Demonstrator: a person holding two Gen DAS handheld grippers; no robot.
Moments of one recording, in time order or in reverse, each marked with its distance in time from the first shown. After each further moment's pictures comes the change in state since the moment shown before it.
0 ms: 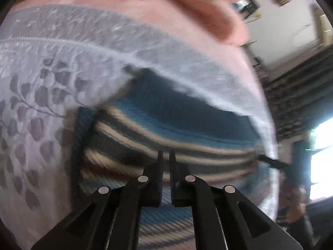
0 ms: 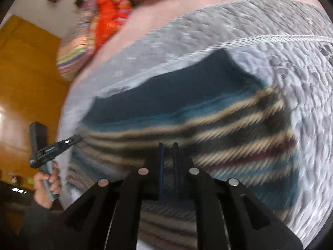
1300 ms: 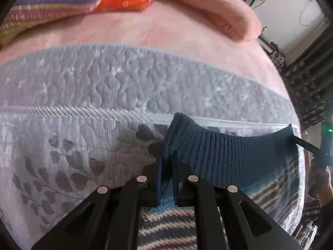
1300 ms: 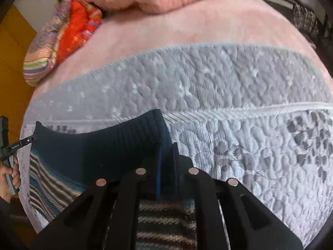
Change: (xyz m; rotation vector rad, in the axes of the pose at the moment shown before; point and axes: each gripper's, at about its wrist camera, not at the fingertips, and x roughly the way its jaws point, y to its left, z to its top) left arm 0.053 -0.005 0.116 0.113 0.050 0.274; right arm 0.002 -0.045 0.114 -0.062 -0.050 -0.370
